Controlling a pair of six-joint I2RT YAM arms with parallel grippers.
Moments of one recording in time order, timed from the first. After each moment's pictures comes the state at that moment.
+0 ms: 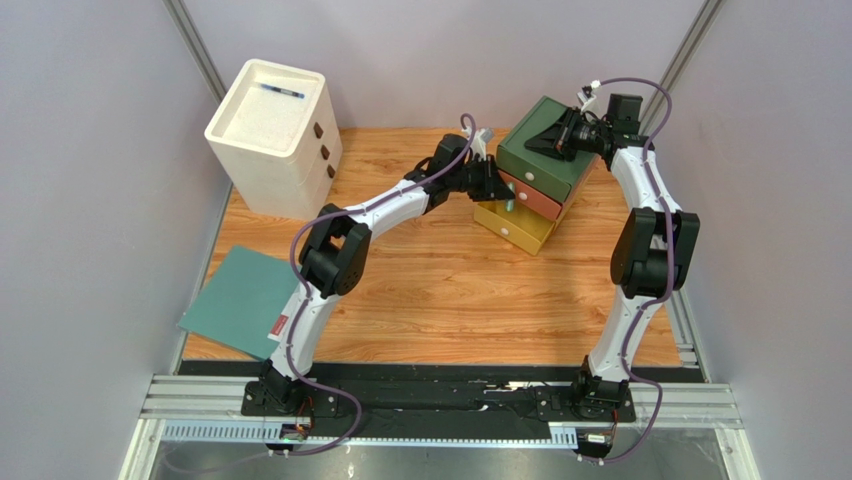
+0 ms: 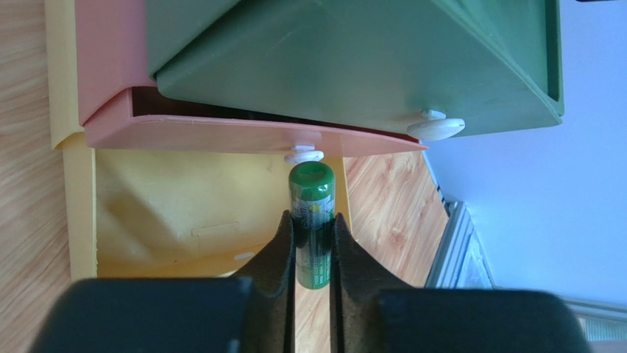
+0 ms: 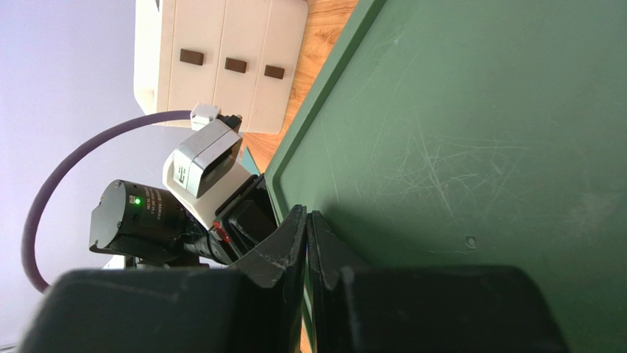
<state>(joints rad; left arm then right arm) -0.68 2.32 1.93 0.00 0.52 -0.69 -0.12 2.06 1.77 -0.36 -0.97 0.59</state>
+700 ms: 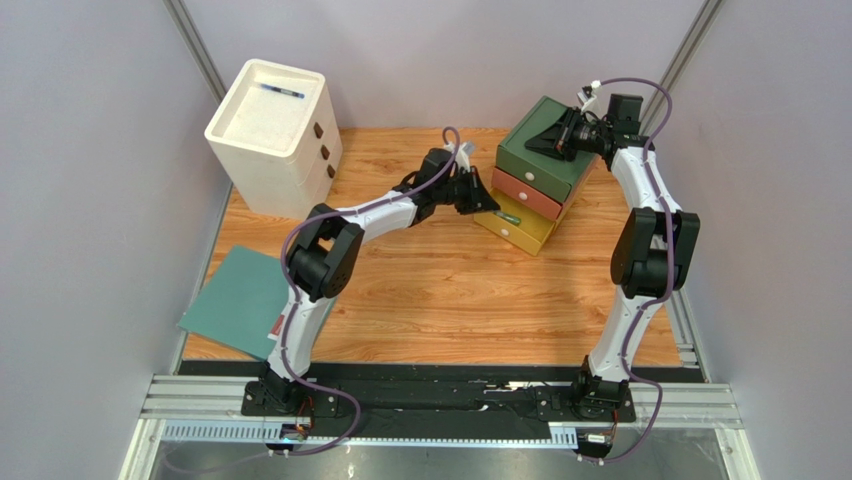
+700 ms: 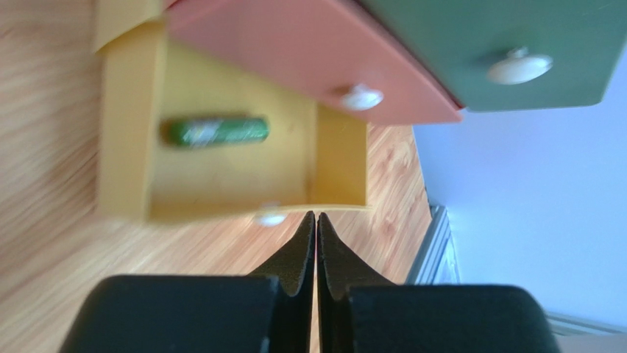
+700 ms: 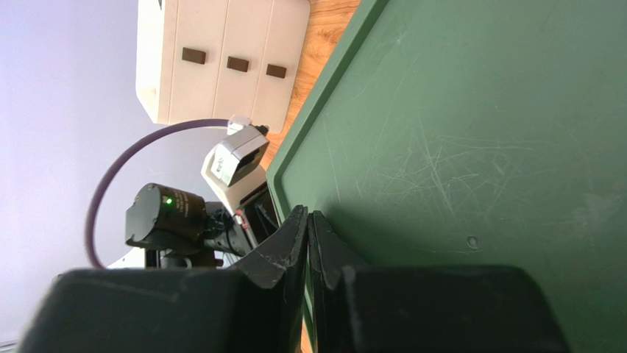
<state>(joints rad) -0.65 2.24 1.70 0.12 0.50 -0.80 -0.12 2.06 1.77 -0.35 -0.98 0.59</state>
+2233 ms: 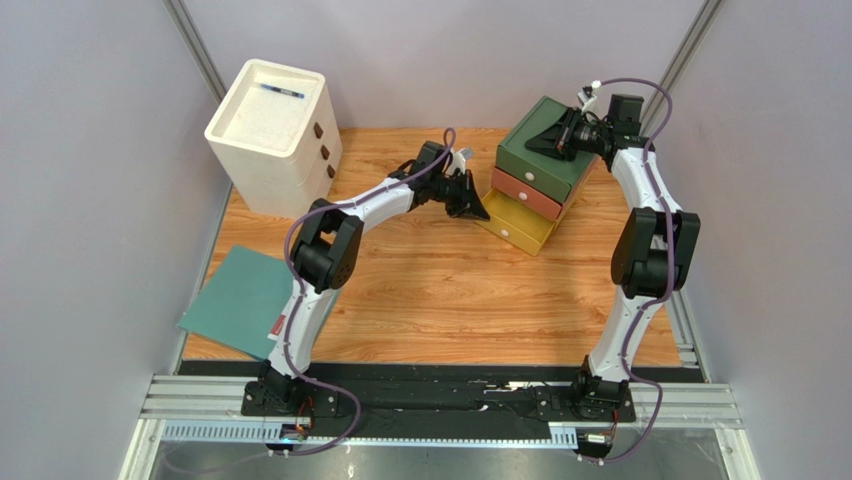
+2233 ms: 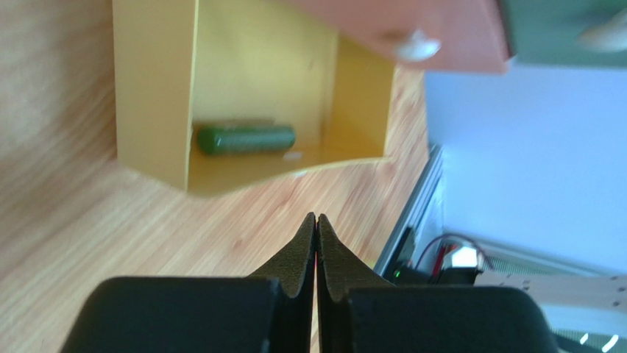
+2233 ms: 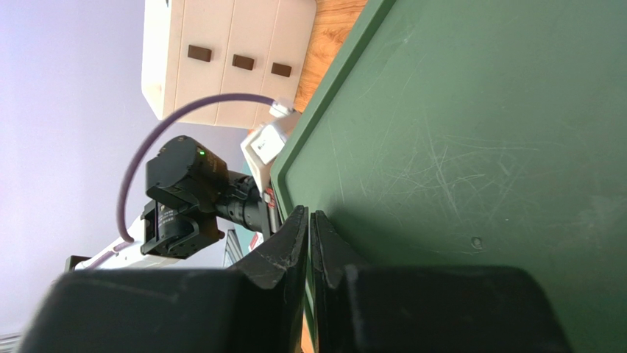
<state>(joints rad) -0.59 2.32 1.84 -0.15 0.71 -0.76 -0.13 2.06 1.76 -0.33 -1.00 0.59</state>
